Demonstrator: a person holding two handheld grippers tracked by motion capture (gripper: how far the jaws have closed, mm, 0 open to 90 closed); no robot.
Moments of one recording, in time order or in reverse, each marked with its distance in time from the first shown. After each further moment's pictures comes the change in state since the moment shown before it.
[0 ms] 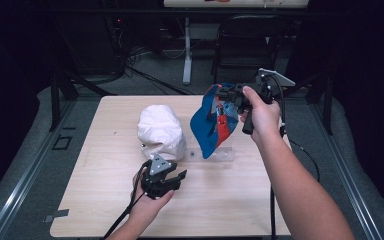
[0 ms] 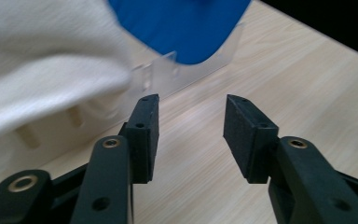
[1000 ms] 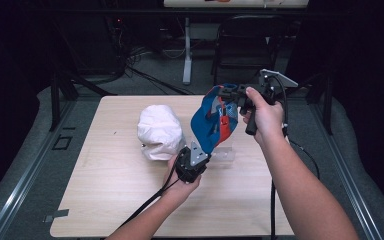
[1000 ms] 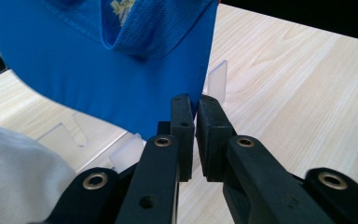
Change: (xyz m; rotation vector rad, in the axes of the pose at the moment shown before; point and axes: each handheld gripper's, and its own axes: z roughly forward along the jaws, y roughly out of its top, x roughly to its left) left arm -0.028 0.039 0.072 -0.015 0.032 0.222; right arm -0.004 0.001 -0.007 -0.004 0.006 0.001
